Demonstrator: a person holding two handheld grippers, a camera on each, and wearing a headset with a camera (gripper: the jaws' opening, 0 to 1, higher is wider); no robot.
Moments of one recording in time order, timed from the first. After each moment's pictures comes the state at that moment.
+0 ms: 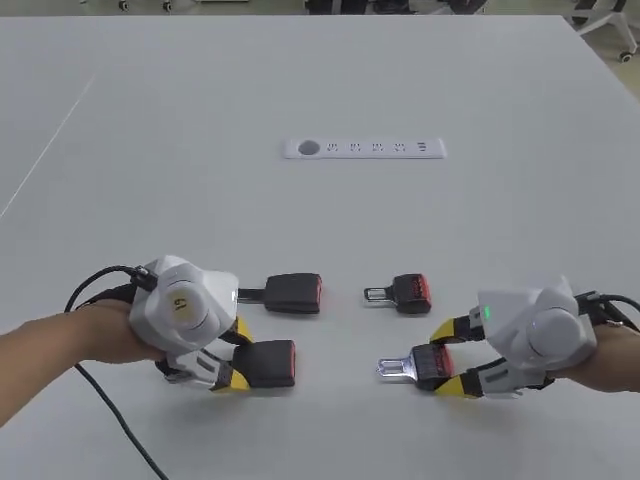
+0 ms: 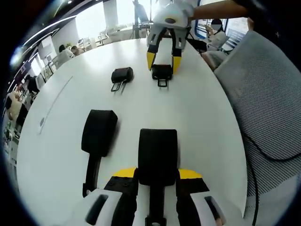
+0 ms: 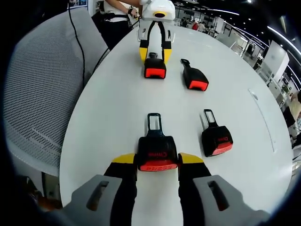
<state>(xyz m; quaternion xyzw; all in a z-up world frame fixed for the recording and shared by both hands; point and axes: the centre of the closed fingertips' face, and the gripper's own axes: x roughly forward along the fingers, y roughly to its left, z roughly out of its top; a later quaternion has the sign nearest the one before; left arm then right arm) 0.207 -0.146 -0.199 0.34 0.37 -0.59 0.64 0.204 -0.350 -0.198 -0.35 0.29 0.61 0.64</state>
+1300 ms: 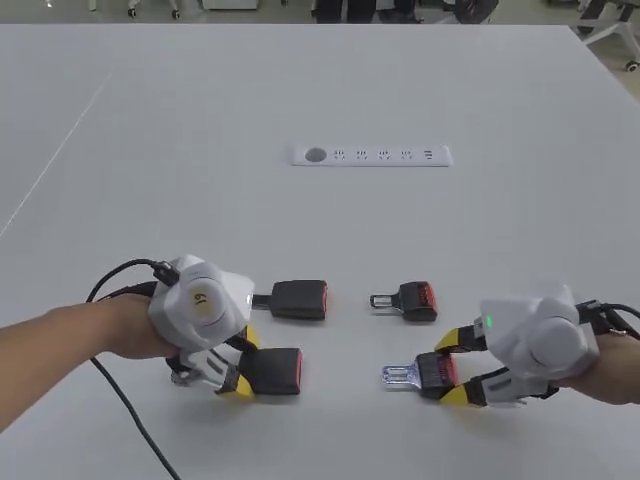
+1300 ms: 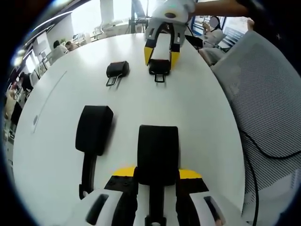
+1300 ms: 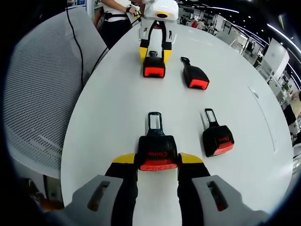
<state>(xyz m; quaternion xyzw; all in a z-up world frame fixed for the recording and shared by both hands) 0.205 -0.145 -0.204 0.34 0.40 -0.60 0.61 0.202 -0.345 -0.196 -0.35 0.31 0.60 0.65</state>
